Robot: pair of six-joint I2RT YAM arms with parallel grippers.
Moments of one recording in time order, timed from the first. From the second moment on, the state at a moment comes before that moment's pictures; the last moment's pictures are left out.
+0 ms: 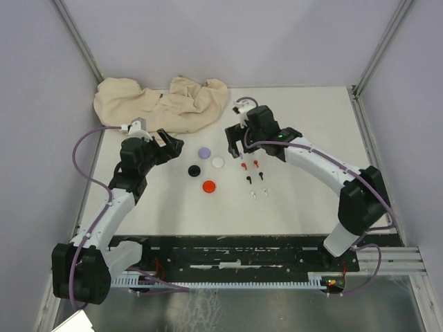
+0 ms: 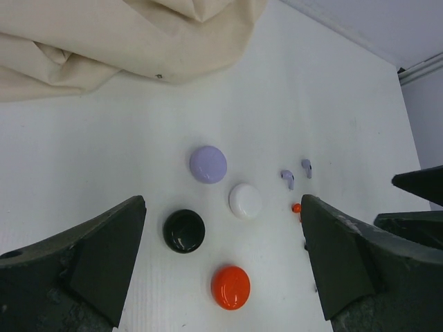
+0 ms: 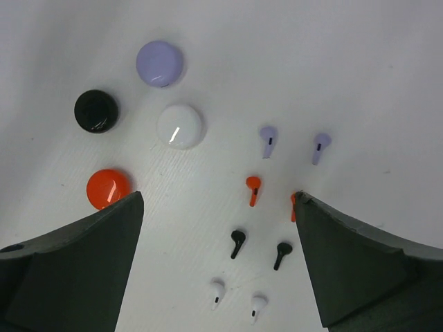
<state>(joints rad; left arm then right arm) -0.14 1.04 0.65 0.08 0.13 -0.54 0.59 1.61 1.31 -0.36 -0.02 0.15</state>
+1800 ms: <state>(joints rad) -0.08 0.95 0.52 0.03 -0.13 -0.66 0.91 2.29 1.74 -0.28 -0.04 0.00</state>
